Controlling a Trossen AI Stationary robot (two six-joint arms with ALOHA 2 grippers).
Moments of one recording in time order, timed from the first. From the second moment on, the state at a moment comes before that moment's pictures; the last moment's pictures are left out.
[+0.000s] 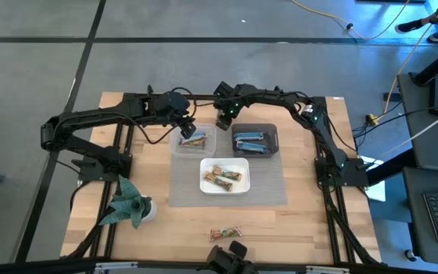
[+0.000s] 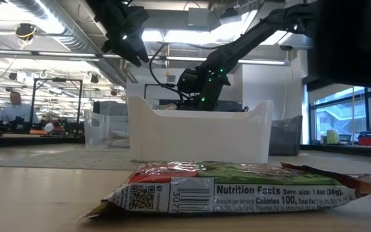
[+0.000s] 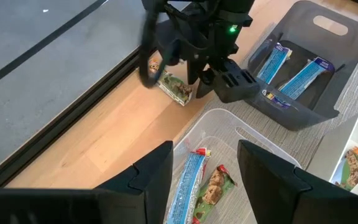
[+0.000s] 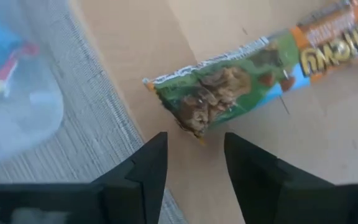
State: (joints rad) left arm 0.33 1.25 1.12 -0.65 -0.24 -0.30; right arm -0.53 2.32 1.83 -0.74 -0.17 -0.02
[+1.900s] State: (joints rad) left arm 0.33 1.25 1.12 -0.65 -0.24 -0.33; right arm -0.54 2.32 1.83 -0.71 -0.22 0.10
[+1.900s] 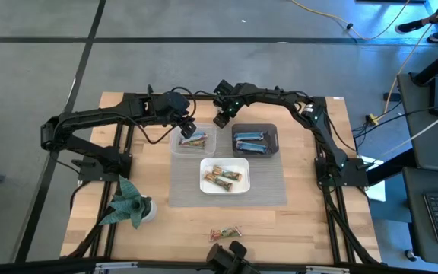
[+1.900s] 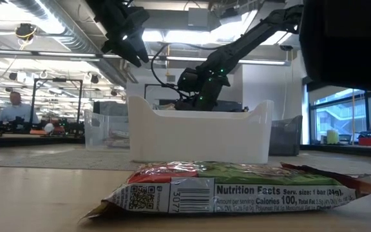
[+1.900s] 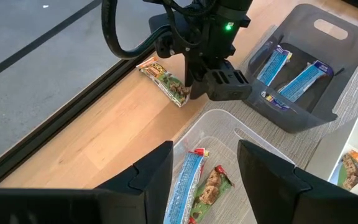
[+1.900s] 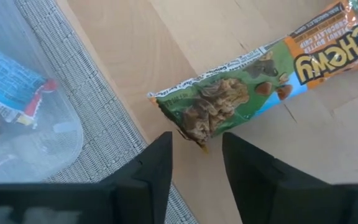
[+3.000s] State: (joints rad) left arm 0.33 1.25 1.12 -0.65 -0.21 -0.33; right arm -0.54 2.32 1.83 -0.70 -0.24 0.10
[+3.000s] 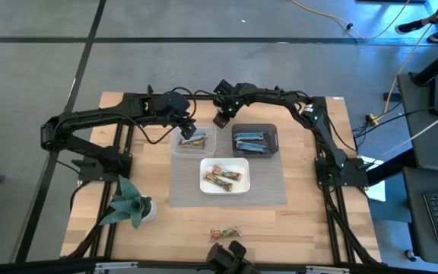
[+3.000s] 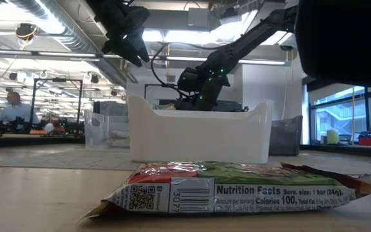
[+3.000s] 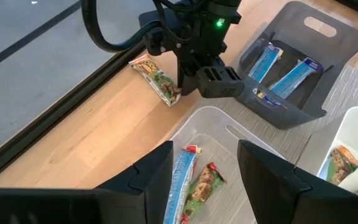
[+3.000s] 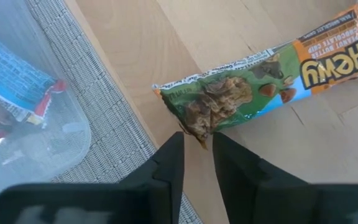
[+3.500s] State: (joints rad) left arm 0.33 1.25 1.12 -0.65 -0.21 -0.33; right arm -0.54 2.31 1.83 -0.70 -0.27 0.04
